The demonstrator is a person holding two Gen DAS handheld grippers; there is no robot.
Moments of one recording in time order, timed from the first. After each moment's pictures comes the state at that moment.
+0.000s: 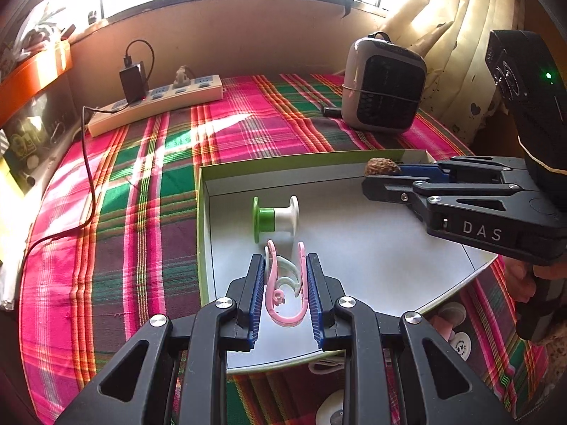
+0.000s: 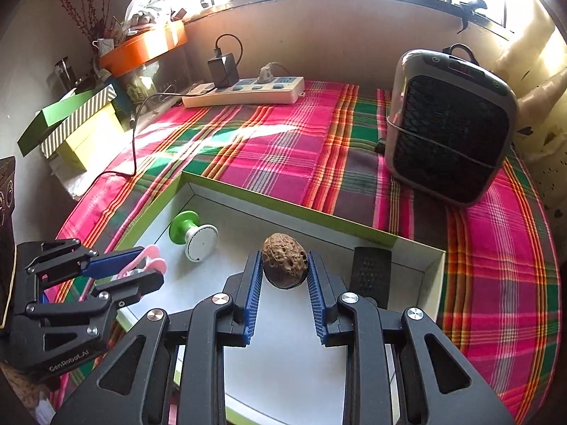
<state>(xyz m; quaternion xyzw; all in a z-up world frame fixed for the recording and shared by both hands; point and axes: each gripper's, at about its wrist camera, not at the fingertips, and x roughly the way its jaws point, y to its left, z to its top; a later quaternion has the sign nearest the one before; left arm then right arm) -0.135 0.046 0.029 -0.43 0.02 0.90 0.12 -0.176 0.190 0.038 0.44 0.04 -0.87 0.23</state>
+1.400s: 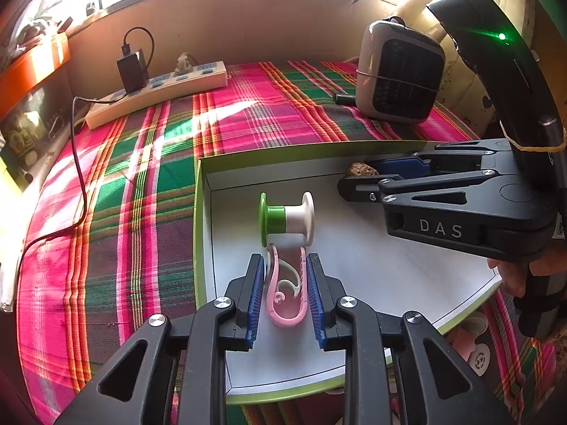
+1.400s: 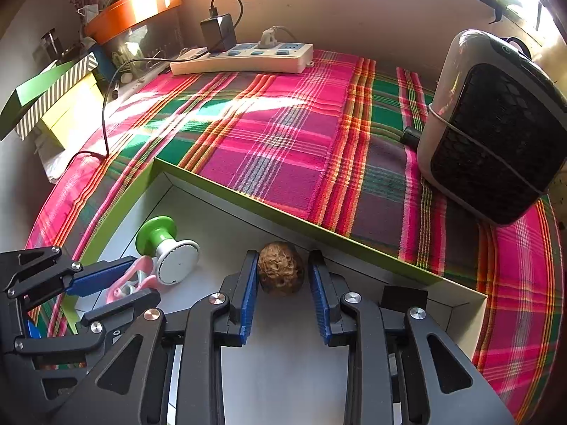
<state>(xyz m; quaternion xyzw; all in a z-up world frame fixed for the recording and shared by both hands) -0.151 0.046 0.014 -0.44 0.02 0.89 0.10 -0.208 0.164 0.019 0.48 0.08 -0.85 0.21</state>
